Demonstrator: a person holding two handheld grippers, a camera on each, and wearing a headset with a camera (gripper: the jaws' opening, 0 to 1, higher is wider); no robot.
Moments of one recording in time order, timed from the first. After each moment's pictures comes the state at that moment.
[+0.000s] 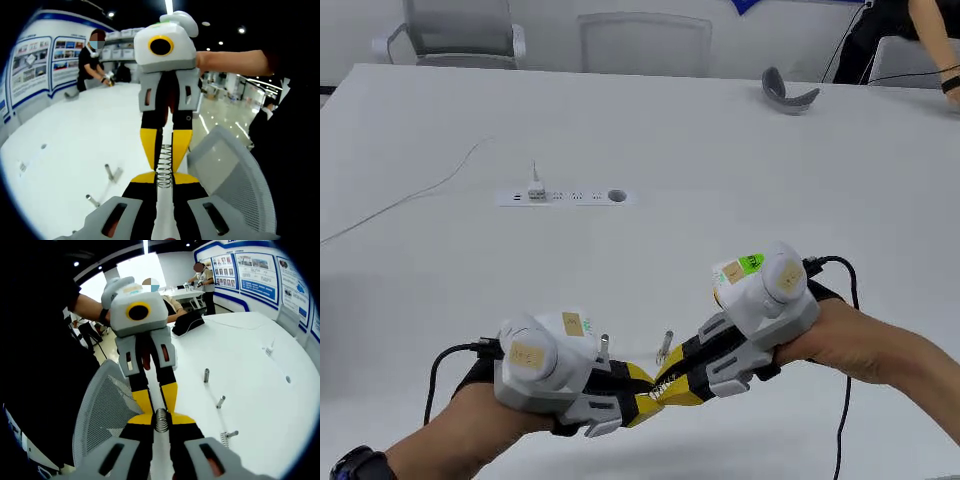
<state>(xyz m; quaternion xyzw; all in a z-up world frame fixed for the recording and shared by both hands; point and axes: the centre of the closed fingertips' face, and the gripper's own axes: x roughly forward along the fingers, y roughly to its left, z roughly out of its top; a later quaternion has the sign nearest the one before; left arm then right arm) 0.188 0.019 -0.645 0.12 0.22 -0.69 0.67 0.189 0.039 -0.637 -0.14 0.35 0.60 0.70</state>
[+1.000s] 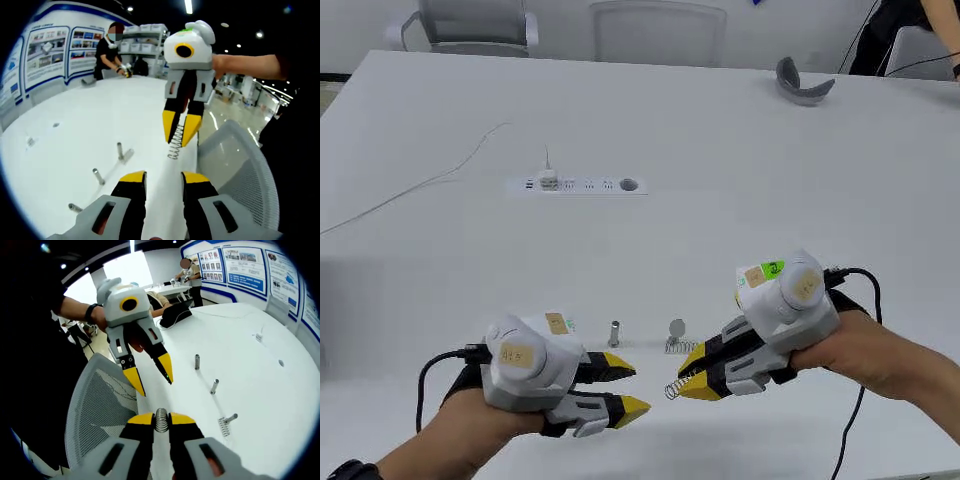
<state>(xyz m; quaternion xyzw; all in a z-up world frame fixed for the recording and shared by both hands) 0.199 0.053 -0.671 0.10 0.26 -0.64 0.72 0.190 0.020 -0.662 -0.14 0.38 0.55 0.73</state>
